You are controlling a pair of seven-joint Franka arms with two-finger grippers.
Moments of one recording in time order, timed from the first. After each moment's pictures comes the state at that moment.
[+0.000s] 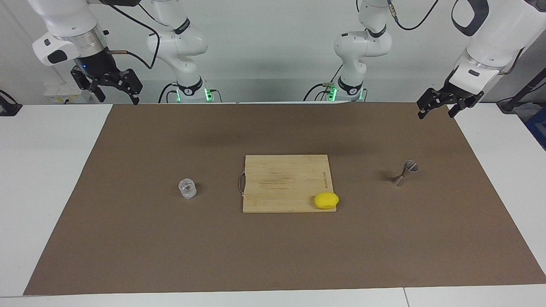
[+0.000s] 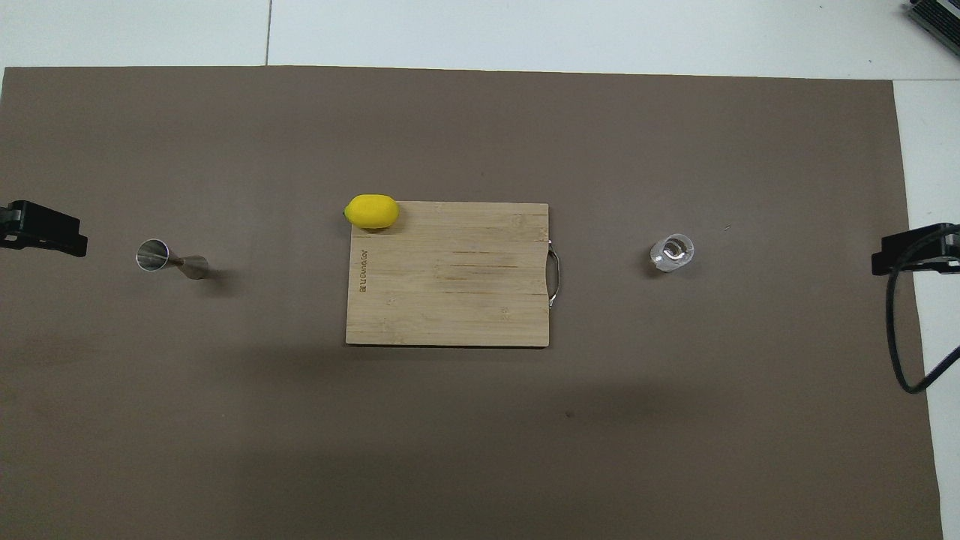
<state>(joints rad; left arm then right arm) -0.02 0.01 0.03 -1.55 0.01 1.52 0.04 0.10 -0.08 -0.14 -1.57 -0.03 1.48 0.08</state>
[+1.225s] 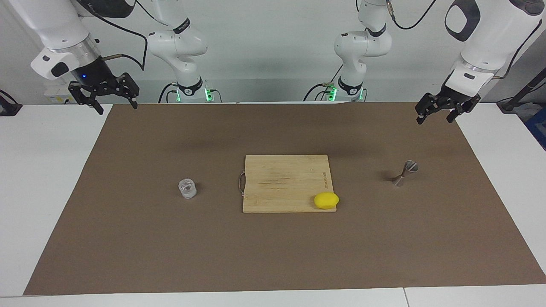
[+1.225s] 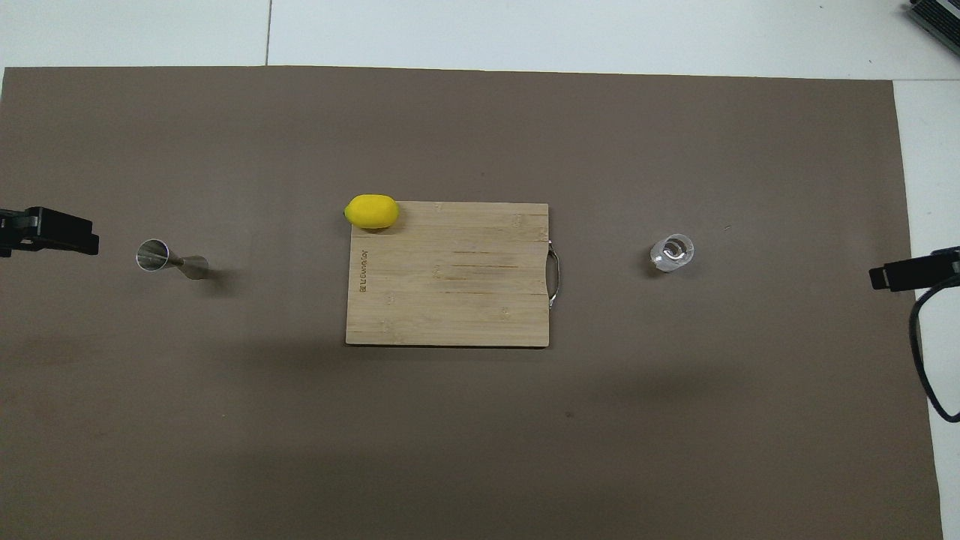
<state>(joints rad) -0.03 -0.04 0.04 -1.68 0.01 1.66 0.04 0.04 -0.11 -0.15 -1.70 0.04 1.59 -0.25</state>
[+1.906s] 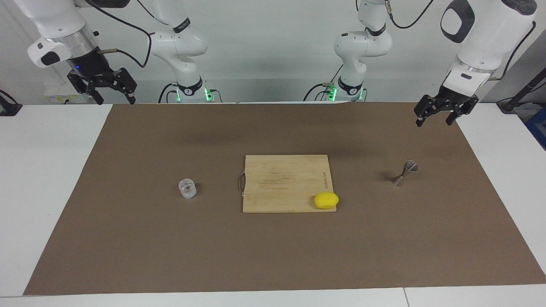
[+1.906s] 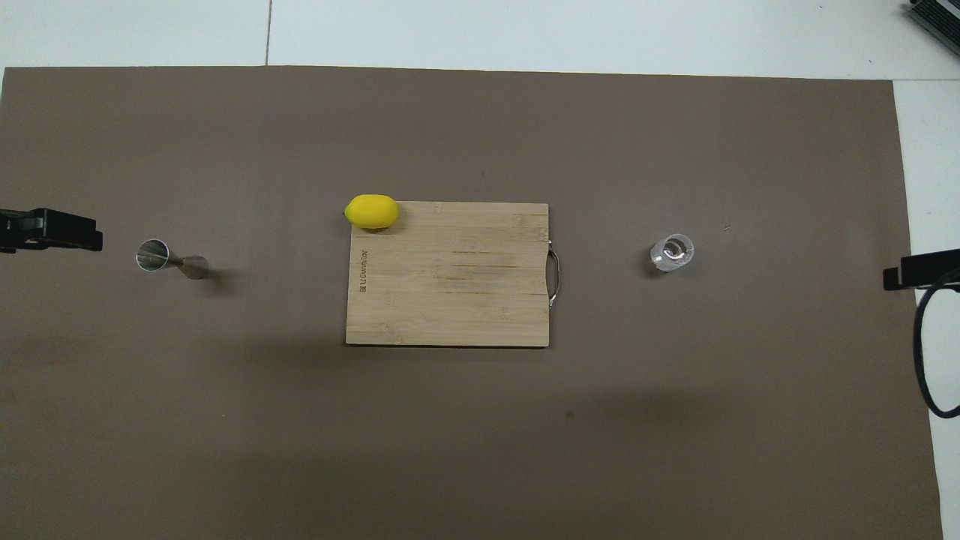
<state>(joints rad) -0.03 -0.07 0.04 -1.74 0.01 1.75 0.04 0.04 -0.16 -0.14 -1.70 0.05 1.57 -0.03</state>
